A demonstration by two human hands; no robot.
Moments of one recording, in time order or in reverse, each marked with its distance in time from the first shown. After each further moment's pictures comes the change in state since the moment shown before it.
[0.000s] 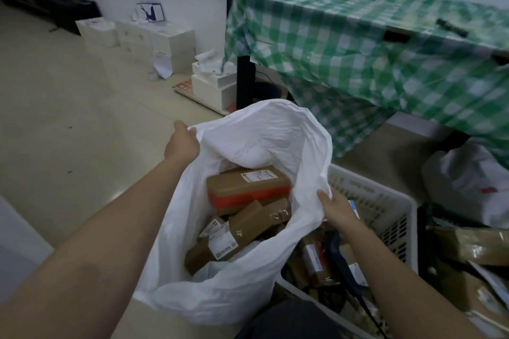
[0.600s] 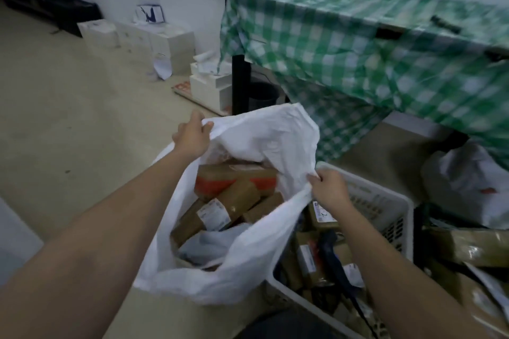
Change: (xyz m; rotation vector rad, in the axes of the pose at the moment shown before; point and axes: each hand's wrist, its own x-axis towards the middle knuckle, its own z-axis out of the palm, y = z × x) left_hand -0.011 0.034 0.018 0.111 -0.011 0.192; right_hand 0.003 -0.035 -0.013 -0.220 0.087 -0.308
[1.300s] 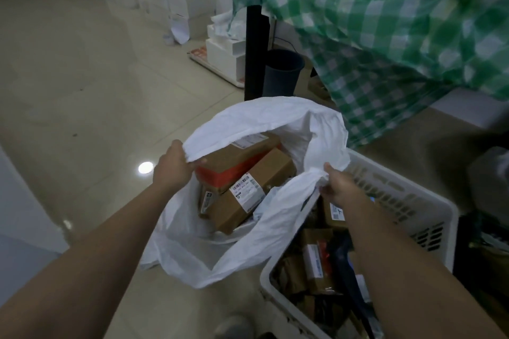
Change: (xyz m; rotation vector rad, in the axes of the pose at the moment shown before) left_hand -0.035 -0.107 0.090 0.085 -0.090 -0.227; right_hand 0.127 0.116 0.071 0.720 -0.163 0.710
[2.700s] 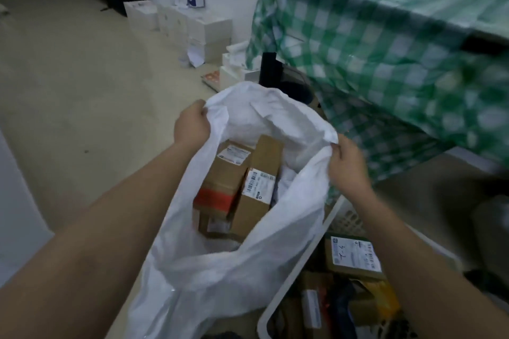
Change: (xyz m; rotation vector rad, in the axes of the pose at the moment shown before) left_hand 0.082 0.107 -0.090 -0.161 0.282 0.096; right_hand -0.096 -0.126 0.058 -0.839 0.065 -0.942
